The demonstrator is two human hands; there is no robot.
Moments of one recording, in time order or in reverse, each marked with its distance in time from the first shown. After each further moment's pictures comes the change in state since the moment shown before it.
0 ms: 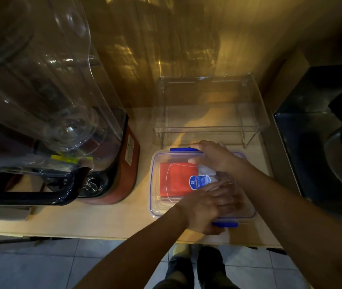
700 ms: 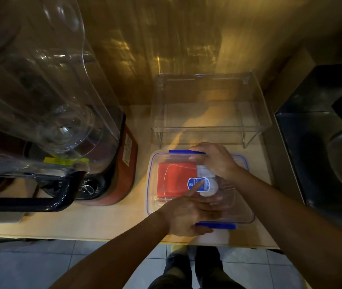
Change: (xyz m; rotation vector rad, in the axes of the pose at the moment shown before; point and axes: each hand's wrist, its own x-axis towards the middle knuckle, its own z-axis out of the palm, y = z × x) left_hand -0.036 -0.014 0.013 -0.067 0.127 0.018; right_hand -0.008 -0.004 0.008 0.273 0.206 -0.006
